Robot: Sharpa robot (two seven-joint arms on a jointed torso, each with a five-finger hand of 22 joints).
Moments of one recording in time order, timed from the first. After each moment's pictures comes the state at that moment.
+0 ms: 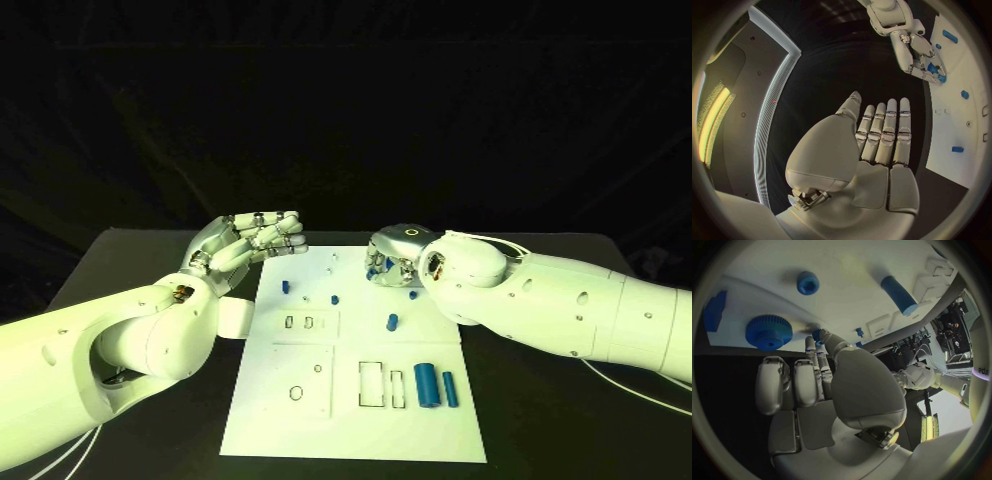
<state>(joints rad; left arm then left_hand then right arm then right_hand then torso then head) 1.20 -0.98 0.04 1.78 0.01 -0.43 0.46 1.46 0.04 0.01 0.07 0.16 0.95 0.23 0.12 0.07 1.02 0.18 0.09 0.06 1.02 0.14 0.15 0.07 0.18 0.81 0.27 0.36 0.16 1.33 -0.60 -0.11 1.35 -1.66 -0.23 -0.20 1.39 -0.03 0.33 -0.01 0.17 1.15 0.12 0.10 0.10 1.21 0.06 0.08 0.13 1.46 -0.01 1.34 1.19 0.08 1.43 0.09 1.35 1.24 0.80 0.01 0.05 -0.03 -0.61</state>
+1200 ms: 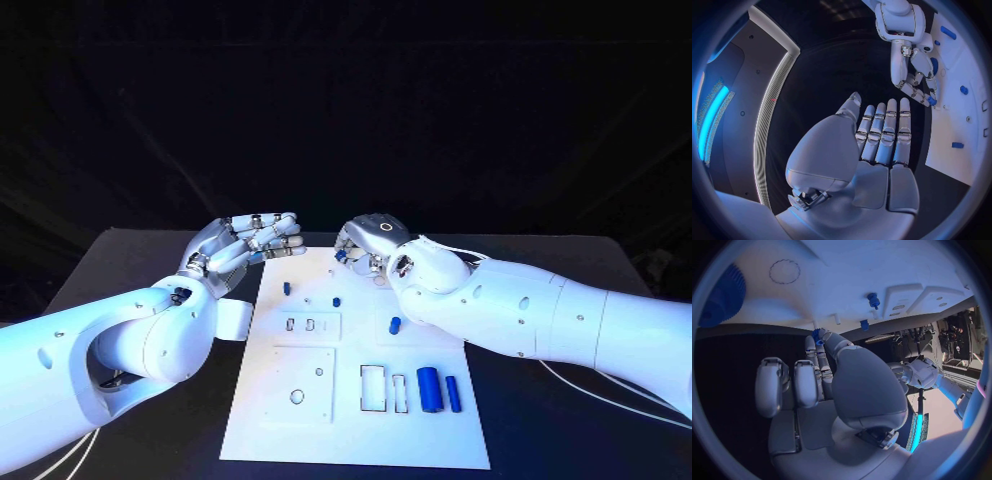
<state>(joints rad) 1.21 -0.97 0.04 1.77 0.01 -0.43 0.46 1.46 0.04 0.01 0.08 0.16 0.95 0.23 0.12 0.07 1.02 0.18 0.09 0.06 1.02 0.14 0.15 0.07 0.18 0.81 0.27 0.36 0.16 1.31 -0.44 -0.11 1.20 -1.70 -0.50 -0.20 1.38 -0.05 0.36 -0.02 0.20 1.16 0.12 0.10 0.11 1.22 0.06 0.08 0.13 1.47 -0.02 1.35 1.20 0.07 1.43 0.08 1.37 1.27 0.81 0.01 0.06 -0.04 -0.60</state>
